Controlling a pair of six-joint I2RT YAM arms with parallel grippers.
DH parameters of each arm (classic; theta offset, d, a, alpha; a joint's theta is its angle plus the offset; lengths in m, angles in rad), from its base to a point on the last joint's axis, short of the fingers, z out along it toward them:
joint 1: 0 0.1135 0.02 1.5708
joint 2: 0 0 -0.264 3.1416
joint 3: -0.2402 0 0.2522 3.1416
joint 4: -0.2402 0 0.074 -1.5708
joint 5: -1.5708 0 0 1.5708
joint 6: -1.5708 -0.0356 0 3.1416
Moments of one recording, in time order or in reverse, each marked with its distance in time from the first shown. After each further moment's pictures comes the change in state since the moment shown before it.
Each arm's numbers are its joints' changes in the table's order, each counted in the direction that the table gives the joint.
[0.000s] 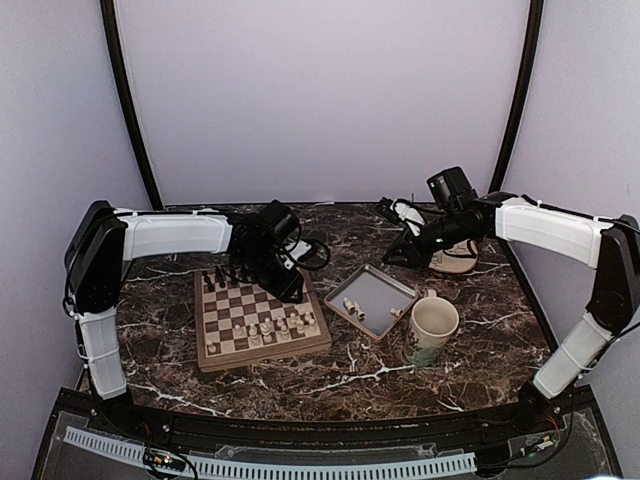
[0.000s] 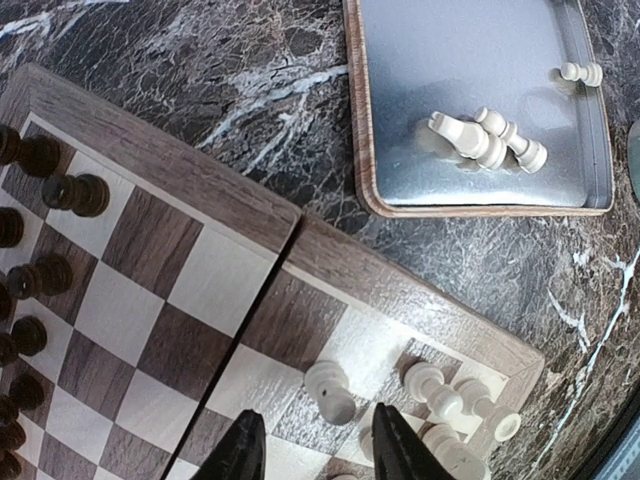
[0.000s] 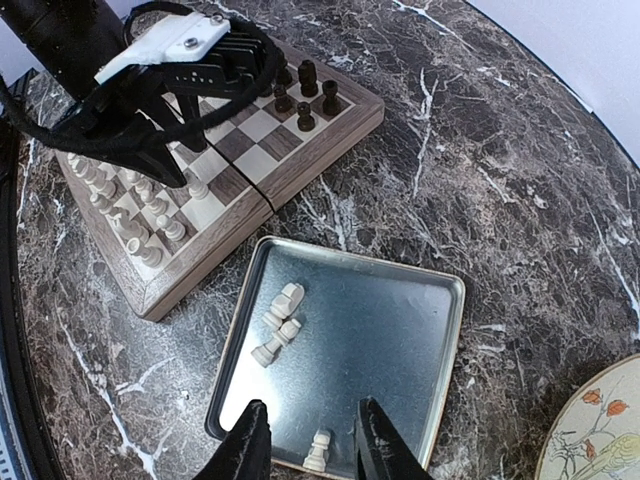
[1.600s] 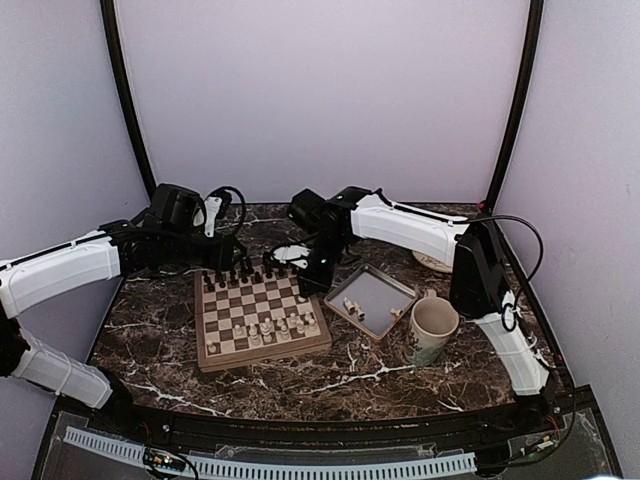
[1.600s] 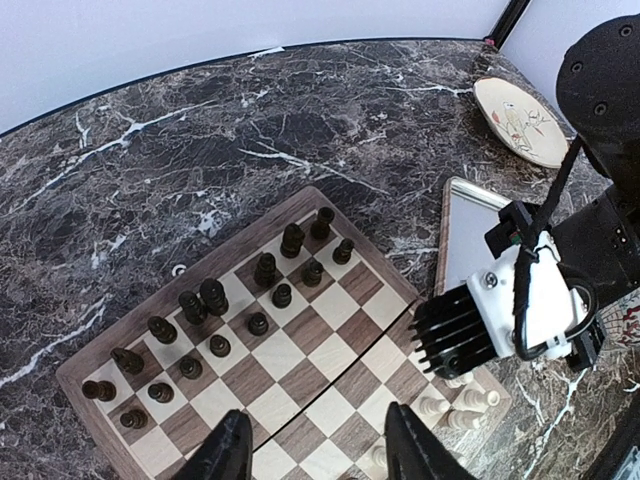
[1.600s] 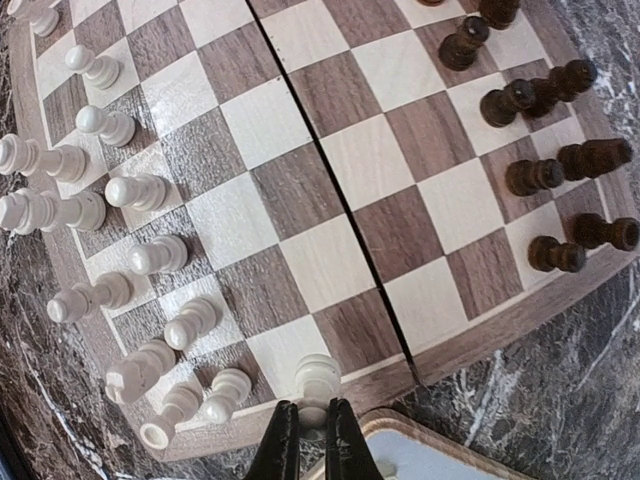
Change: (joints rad) left arm 0.177 0.661 0.485 0.345 0.132 0.180; right arm 0.391 -0.811 -1.046 -0.600 -0.267 0.117
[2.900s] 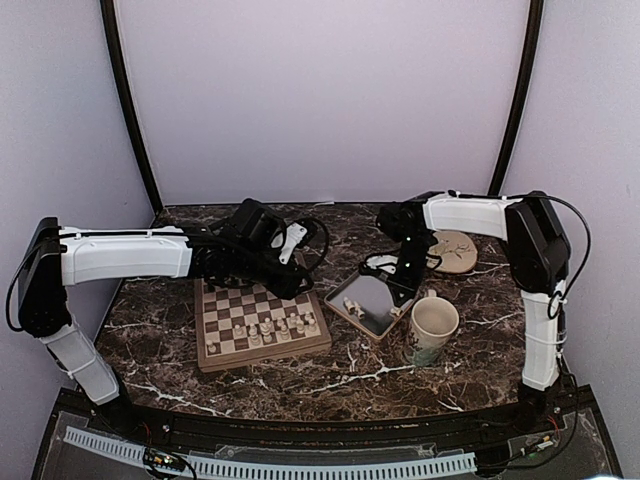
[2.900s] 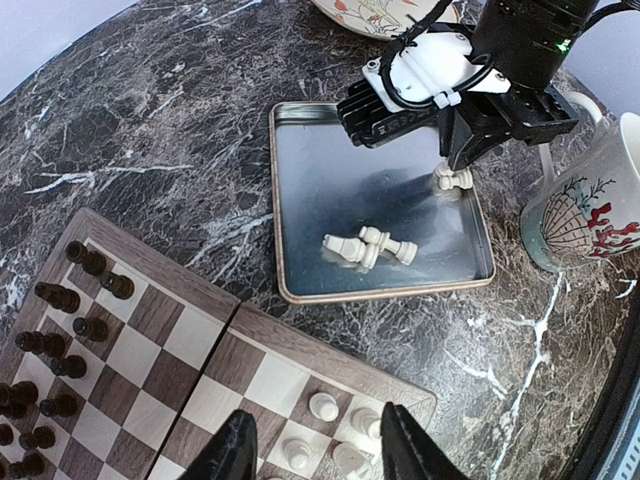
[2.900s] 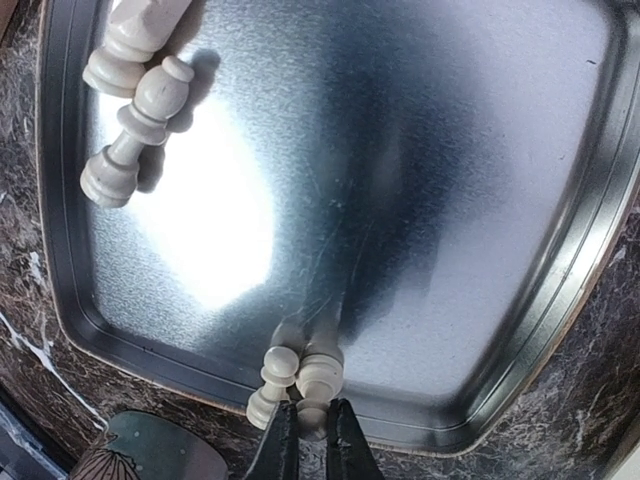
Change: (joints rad) left arm -0.283 -0.364 -0.209 0.032 -0.045 -0.111; right arm -0.305 0.308 0.652 0.001 -0.102 -0.014
